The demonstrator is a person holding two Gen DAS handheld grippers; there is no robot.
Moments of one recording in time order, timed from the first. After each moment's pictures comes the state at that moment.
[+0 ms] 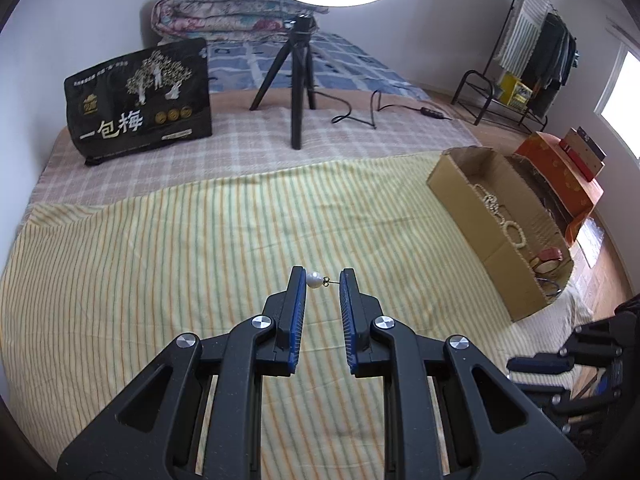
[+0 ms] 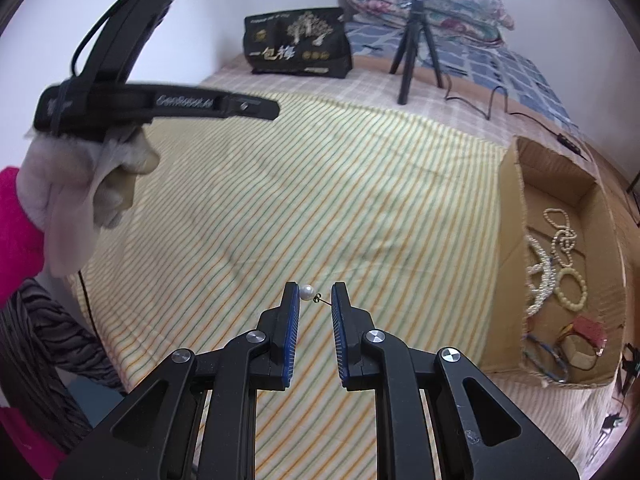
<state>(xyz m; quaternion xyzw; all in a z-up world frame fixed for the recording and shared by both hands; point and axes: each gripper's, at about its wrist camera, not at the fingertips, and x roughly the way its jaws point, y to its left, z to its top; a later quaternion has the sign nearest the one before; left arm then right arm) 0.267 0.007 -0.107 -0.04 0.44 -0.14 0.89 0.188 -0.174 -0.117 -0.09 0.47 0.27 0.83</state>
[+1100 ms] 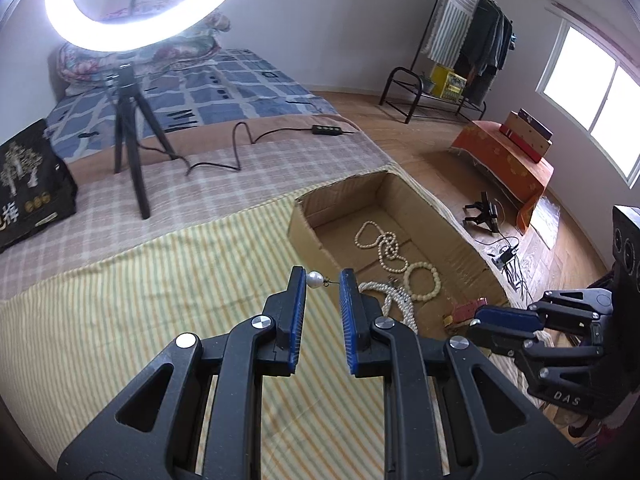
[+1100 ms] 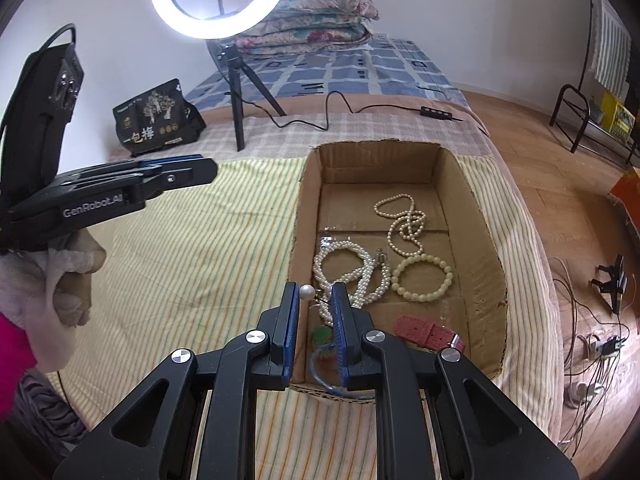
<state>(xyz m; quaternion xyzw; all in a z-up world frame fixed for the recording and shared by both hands) 0.318 -0.154 -0.083 -0.01 0.40 -0.25 0.88 0.246 -0.311 -0.088 0.00 0.45 0.13 0.88</state>
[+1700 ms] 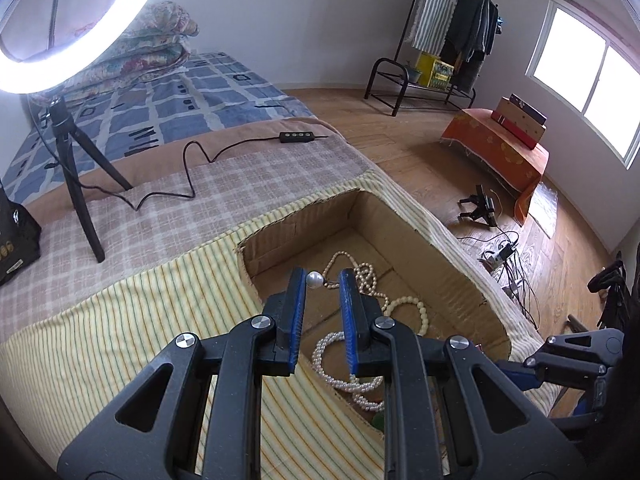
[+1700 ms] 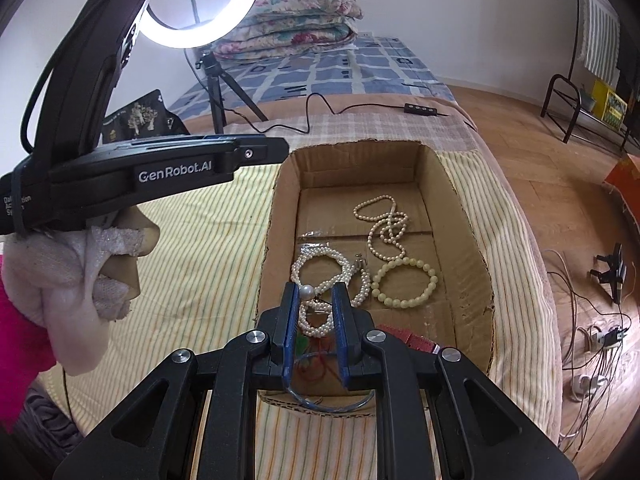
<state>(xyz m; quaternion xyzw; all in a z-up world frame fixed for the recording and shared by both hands) 0.354 -0.220 -0.085 0.01 0.40 -0.27 0.87 0.256 -0.325 -0.093 0.01 0.45 0.11 0.88</state>
